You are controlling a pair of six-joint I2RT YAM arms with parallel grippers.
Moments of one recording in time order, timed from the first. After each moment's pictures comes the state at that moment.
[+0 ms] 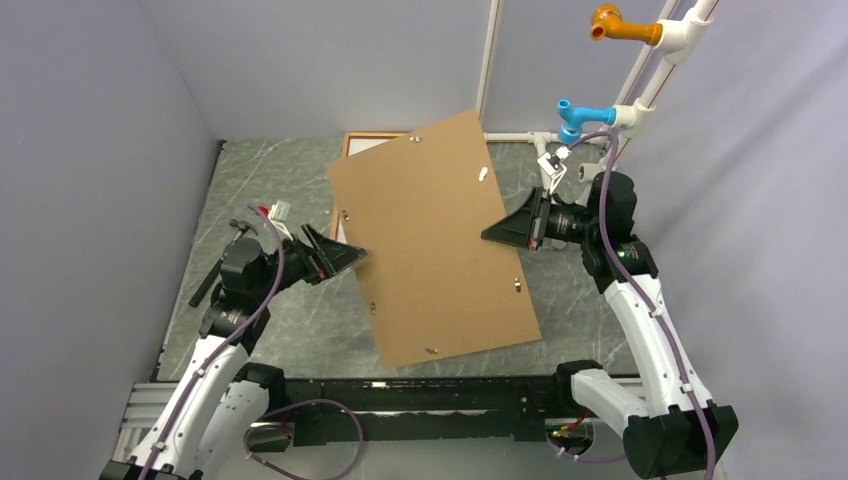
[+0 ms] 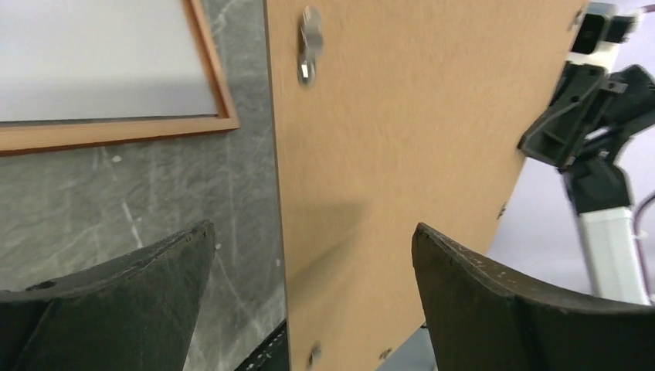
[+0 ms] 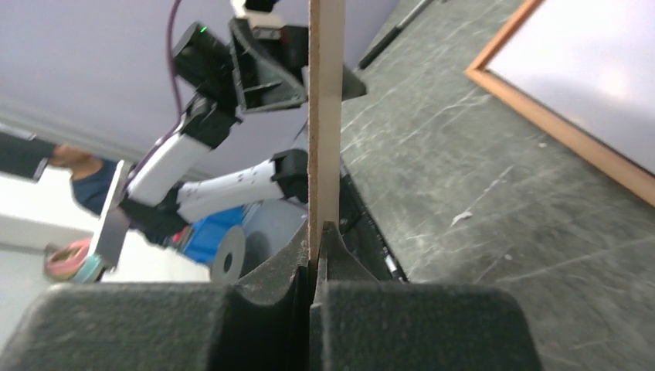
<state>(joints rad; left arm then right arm) -0.20 0.67 0.52 0.01 0.63 -0.92 0.12 0.98 0.96 -0.20 -1.17 0.68</state>
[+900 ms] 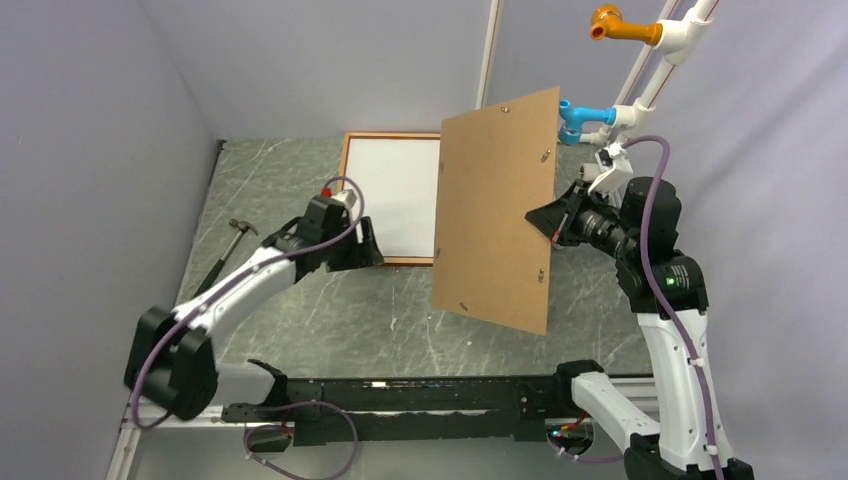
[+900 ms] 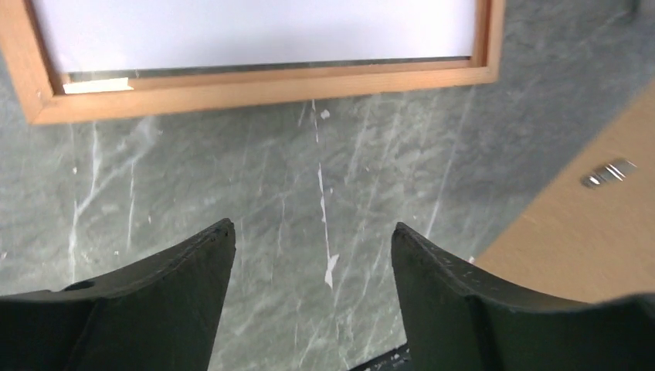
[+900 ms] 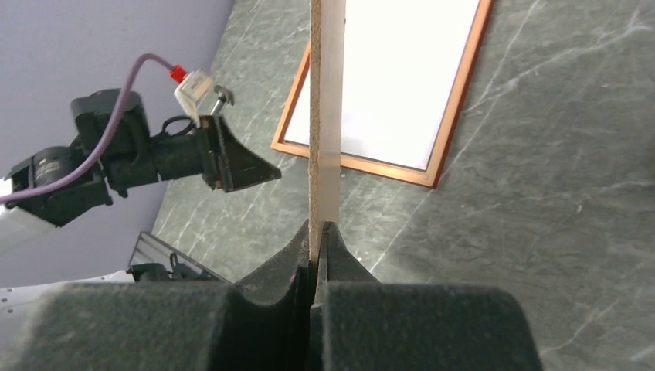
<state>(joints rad) -0.45 1.23 0.86 -0.43 0.14 -0.57 0.12 0.88 1.30 -0.78 -0.46 0.45</state>
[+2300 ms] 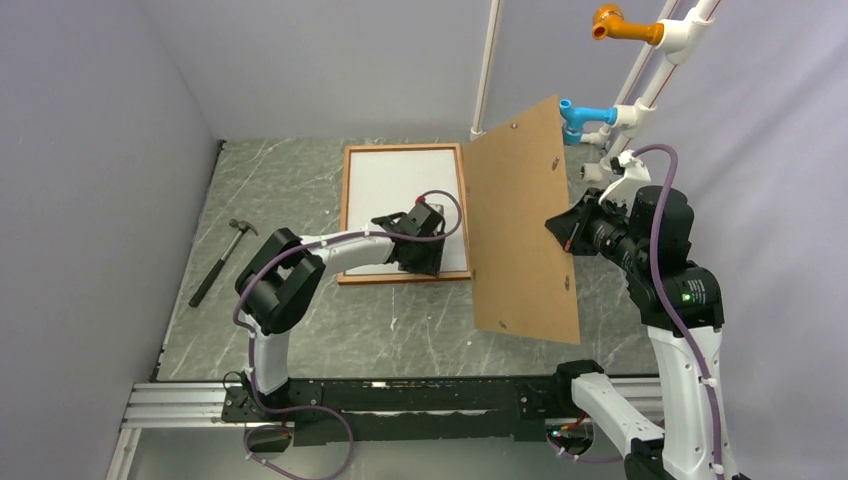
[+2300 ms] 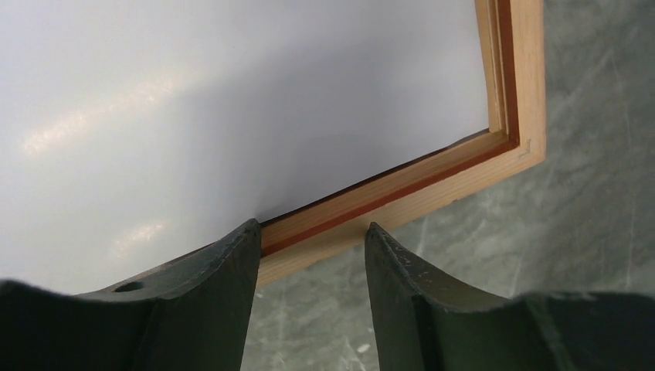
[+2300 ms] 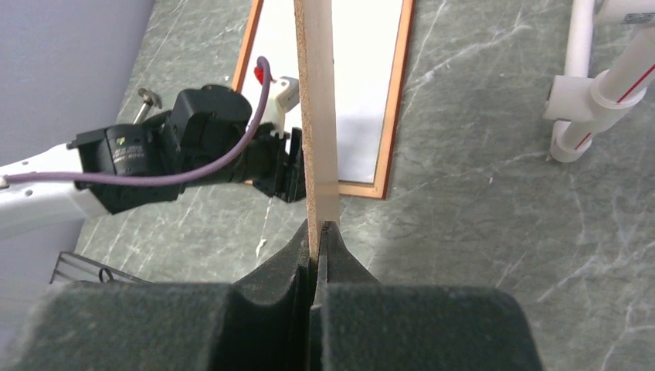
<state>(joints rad) -0.78 1.94 1.33 -0.41 -0.02 -0.55 0.12 0.84 1.37 -0.94 -0.27 0.34</state>
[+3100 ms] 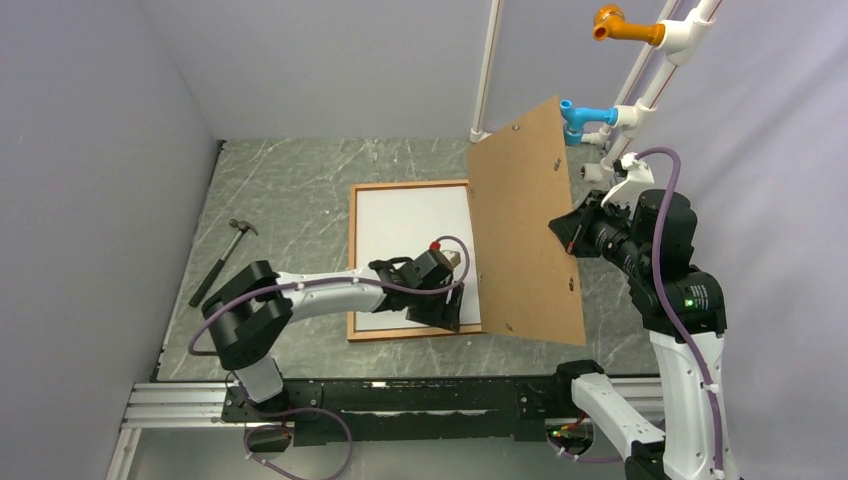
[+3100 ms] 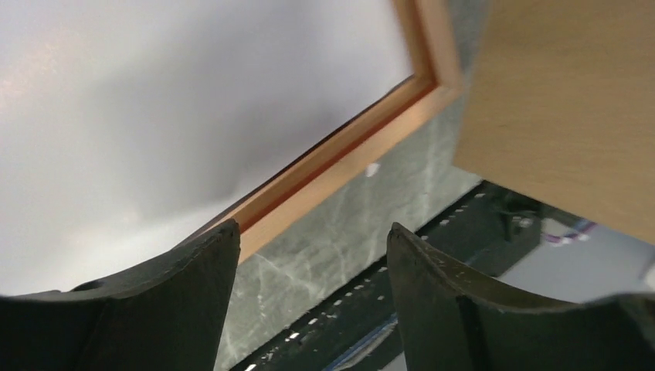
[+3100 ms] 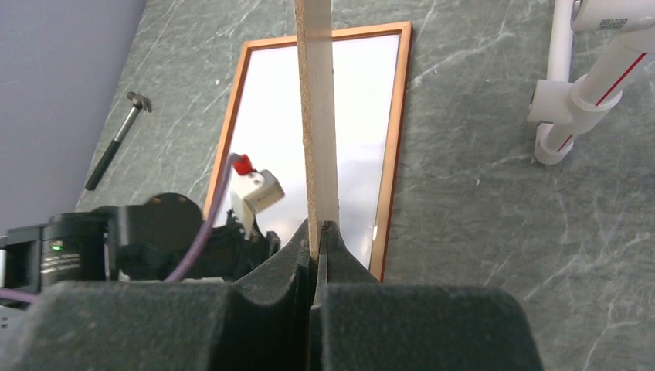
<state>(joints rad) -1.04 1.70 1.05 -0.33 0.11 -0.73 0.12 0.83 1.38 -0.95 -0.23 0.32</state>
